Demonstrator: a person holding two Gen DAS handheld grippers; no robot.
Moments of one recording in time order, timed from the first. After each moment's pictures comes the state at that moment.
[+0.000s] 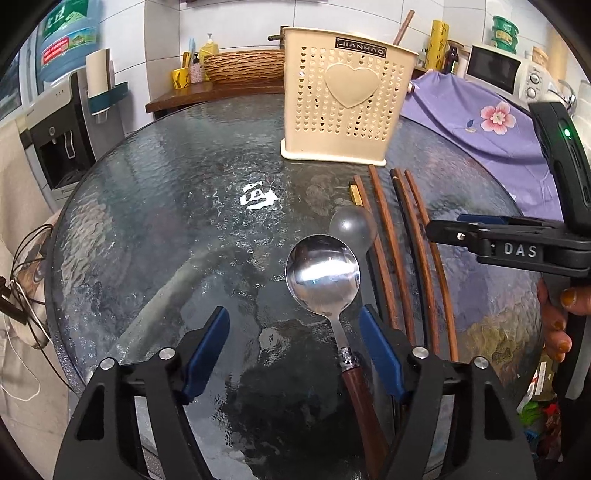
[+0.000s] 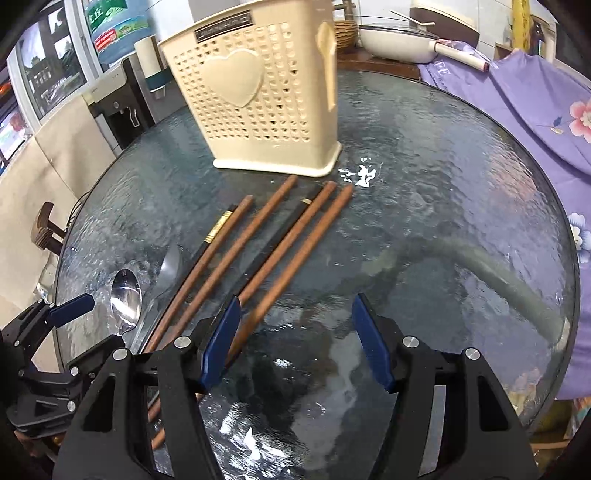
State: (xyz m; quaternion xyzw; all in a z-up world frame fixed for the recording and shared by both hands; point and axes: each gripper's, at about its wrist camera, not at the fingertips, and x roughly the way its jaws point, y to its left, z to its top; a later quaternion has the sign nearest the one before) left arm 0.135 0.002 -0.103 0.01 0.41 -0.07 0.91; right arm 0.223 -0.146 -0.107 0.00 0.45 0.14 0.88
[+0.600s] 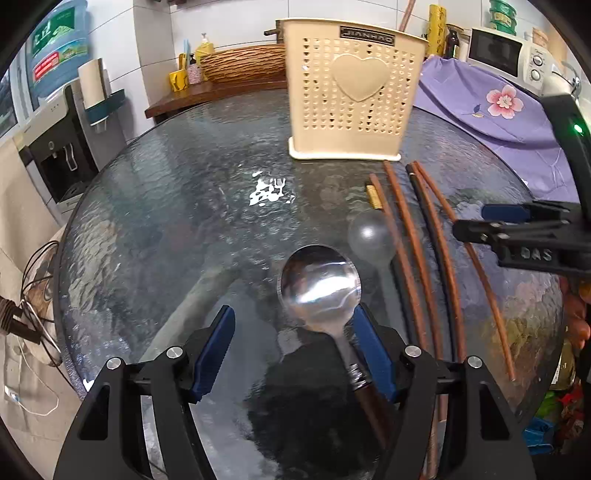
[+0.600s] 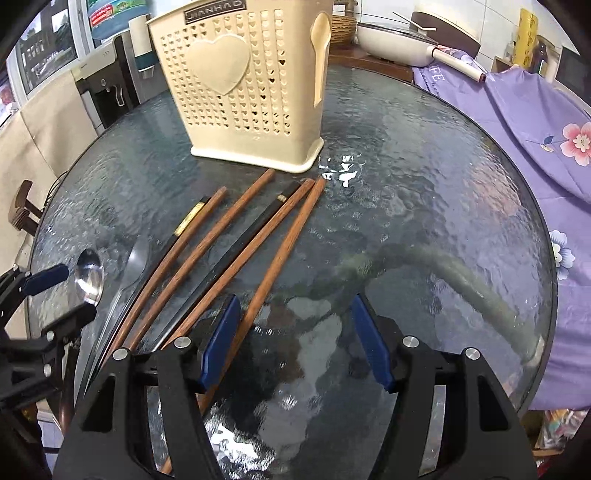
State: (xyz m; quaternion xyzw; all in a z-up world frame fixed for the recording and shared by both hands) left arm 0.156 0.003 -0.103 0.04 0.42 -0.06 0.90; right arm 0.236 -0.152 -0.109 -0.04 0.46 0.11 0.88
